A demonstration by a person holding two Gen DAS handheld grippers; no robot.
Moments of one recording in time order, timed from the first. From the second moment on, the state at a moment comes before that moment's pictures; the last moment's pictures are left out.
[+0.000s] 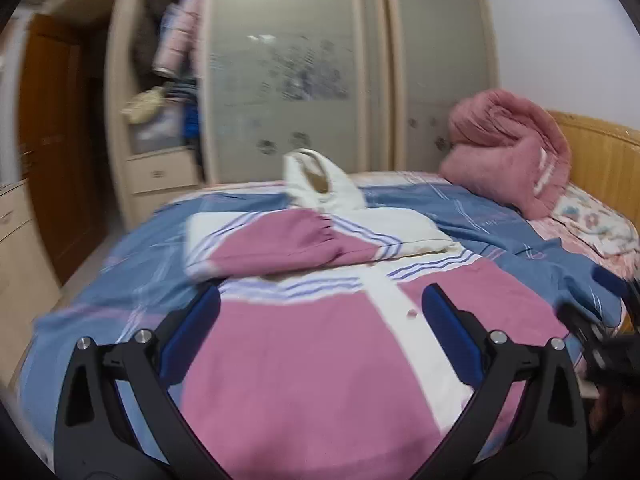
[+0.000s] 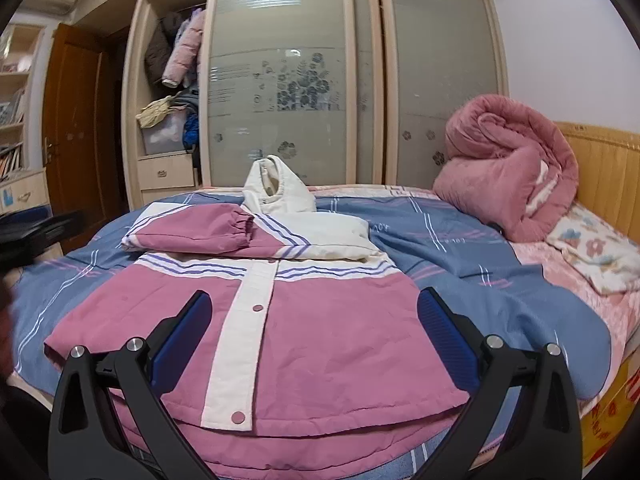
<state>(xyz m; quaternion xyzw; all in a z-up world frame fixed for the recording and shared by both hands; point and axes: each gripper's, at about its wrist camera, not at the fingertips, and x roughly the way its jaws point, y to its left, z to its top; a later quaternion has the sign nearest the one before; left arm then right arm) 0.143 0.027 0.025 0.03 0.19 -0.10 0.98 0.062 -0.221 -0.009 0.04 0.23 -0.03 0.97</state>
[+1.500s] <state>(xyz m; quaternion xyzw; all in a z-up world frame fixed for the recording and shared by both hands) 0.101 0.016 -0.004 0.05 0.17 -0.05 0.98 0.058 -0.213 -0.006 0.00 0.23 -0.04 0.97</state>
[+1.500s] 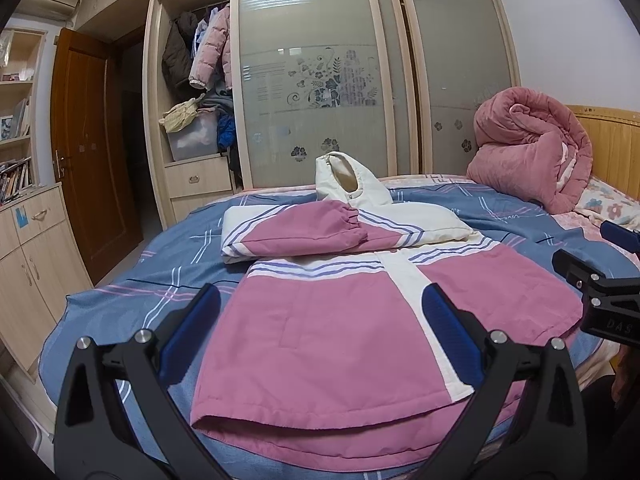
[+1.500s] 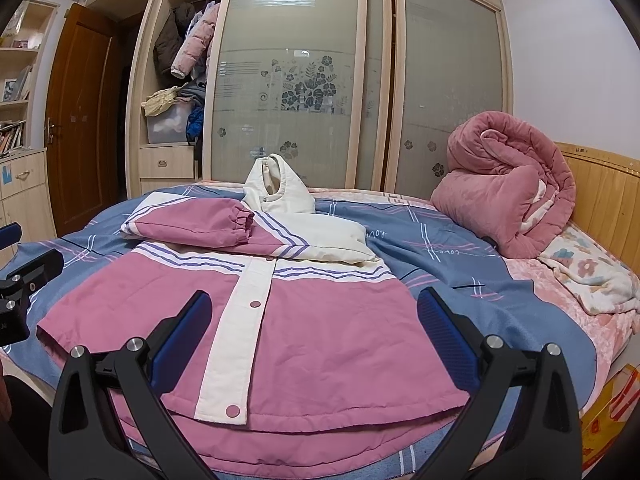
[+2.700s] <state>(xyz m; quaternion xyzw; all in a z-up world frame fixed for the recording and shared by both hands) 0.095 0.036 -0.002 0.01 0.16 -0.08 0.98 0.175 -0.237 0.058 0.17 0.25 0.14 0.94</state>
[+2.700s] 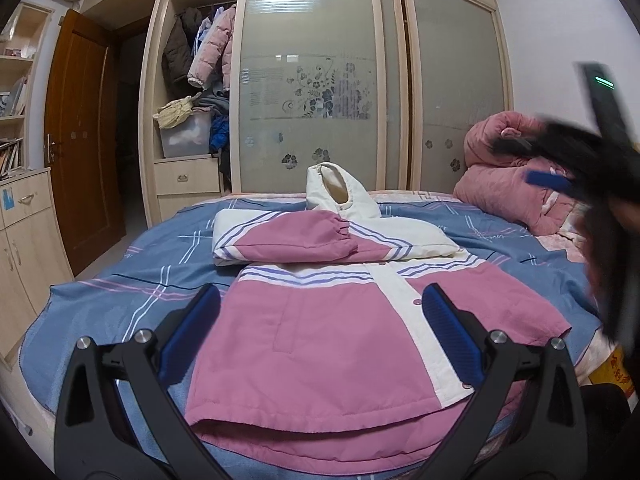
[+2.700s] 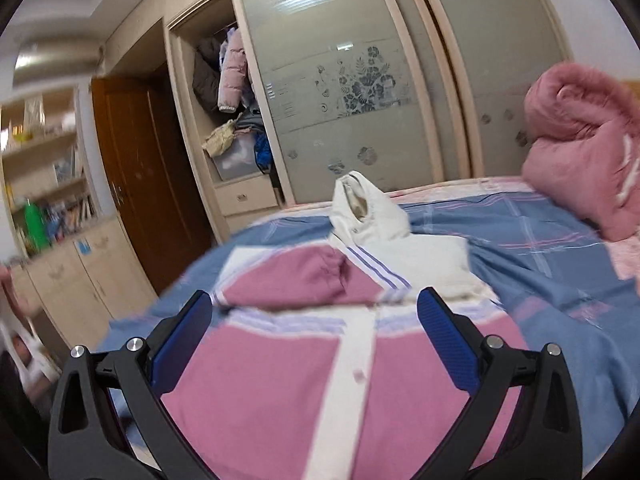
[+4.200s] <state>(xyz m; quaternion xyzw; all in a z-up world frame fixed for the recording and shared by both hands) 0.107 0.086 -0.006 -0.07 0.19 -0.09 0.98 0.469 -0.273 0.019 0.26 0.35 0.09 0.89</state>
